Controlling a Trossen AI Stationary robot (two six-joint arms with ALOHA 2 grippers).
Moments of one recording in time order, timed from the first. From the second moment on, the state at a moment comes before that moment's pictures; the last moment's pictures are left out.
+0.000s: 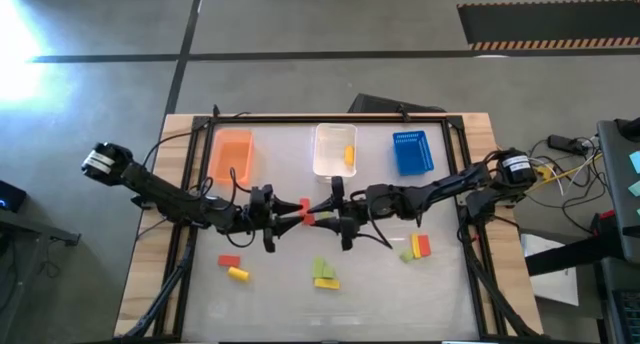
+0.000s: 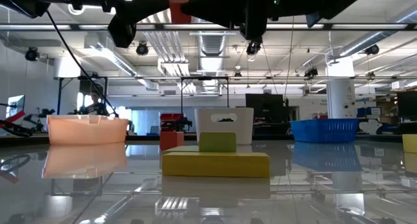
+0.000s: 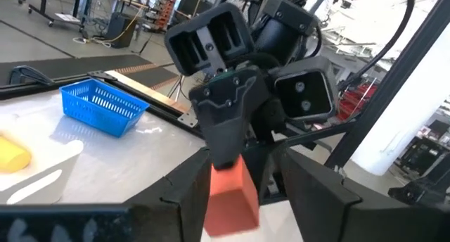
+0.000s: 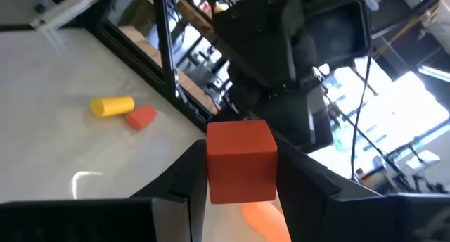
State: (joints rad) left arm -0.37 1.24 0.51 0.79 -0.52 -0.45; right arm 0.14 1.68 0.91 0.67 0.02 -0.73
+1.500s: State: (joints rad) left arm -0.35 0.86 0.48 0.48 -0.75 -0.06; right arm -0.80 1.51 1.04 -0.98 0.13 0.38
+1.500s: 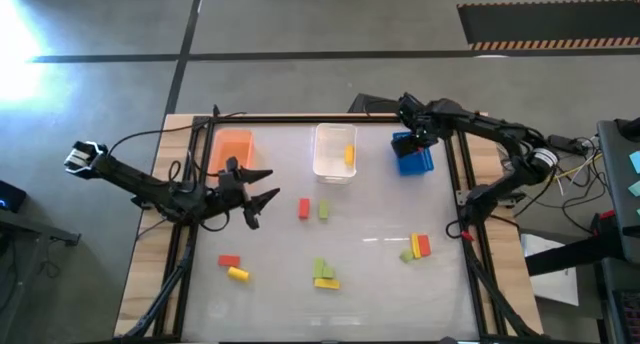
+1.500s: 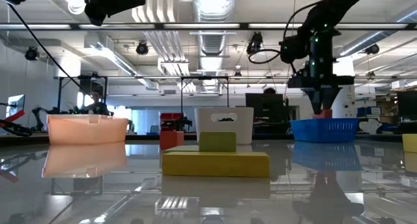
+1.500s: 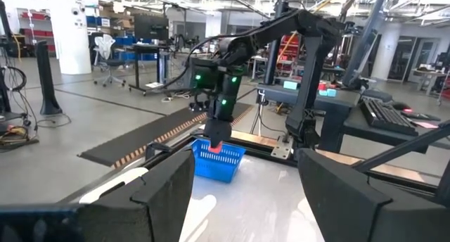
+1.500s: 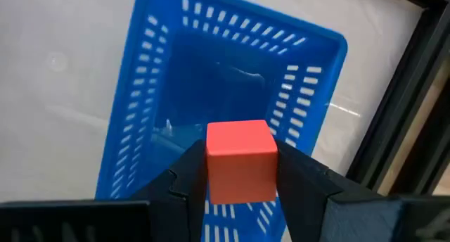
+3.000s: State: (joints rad) left arm -0.35 0.87 0.48 0.45 -0.75 -0.06; right arm -0.27 1.39 1.25 -1.15 0.13 0.62
